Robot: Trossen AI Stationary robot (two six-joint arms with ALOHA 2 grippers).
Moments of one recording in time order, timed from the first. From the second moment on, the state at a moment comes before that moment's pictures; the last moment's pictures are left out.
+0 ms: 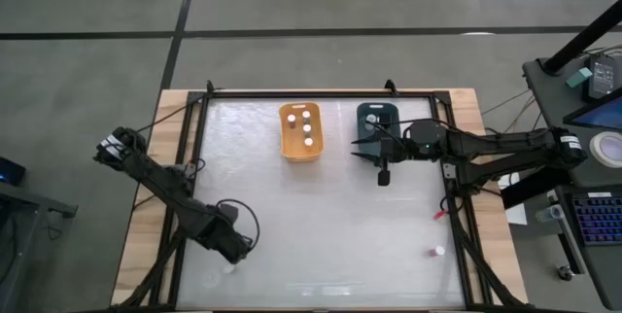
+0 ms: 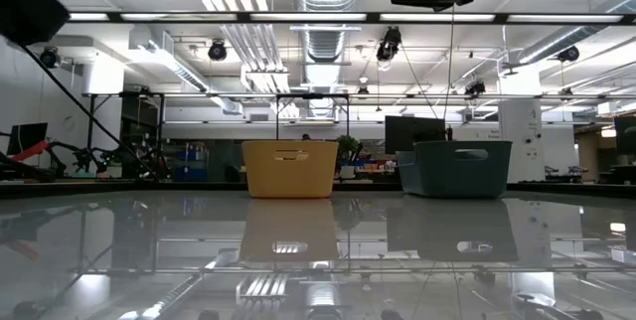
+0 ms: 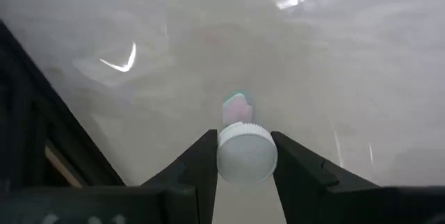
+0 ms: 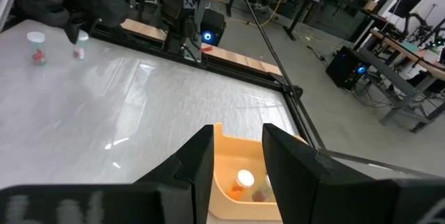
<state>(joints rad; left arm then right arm) -0.69 1.49 1.03 -1.03 0.14 -1.91 -0.05 1.03 0.72 0.08 0.04 -0.36</state>
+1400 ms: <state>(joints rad) 0.22 1.70 1.60 -1.12 0.10 -0.43 -0.05 1.03 0.72 -0.06 0.04 -0.24</state>
